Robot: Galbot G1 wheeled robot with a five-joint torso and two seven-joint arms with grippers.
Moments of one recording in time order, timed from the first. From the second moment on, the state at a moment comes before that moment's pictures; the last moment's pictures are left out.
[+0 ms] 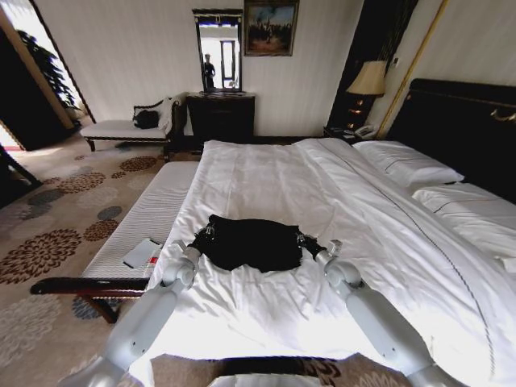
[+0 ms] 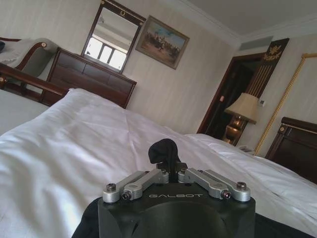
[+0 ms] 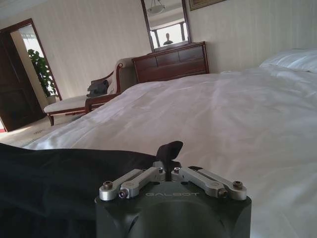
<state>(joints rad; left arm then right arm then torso) 0.89 -1.07 -0.10 -1.50 -0.94 -0.10 0.01 -1.01 0.99 0.25 1.58 0.78 -0.11 -0.07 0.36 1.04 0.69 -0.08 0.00</state>
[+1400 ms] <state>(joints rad) 1.14 -0.91 -0.20 -1.65 -0.64 -0.14 0.01 -1.40 0.97 0.36 1.85 0.63 -0.04 -0.04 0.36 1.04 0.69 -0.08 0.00</state>
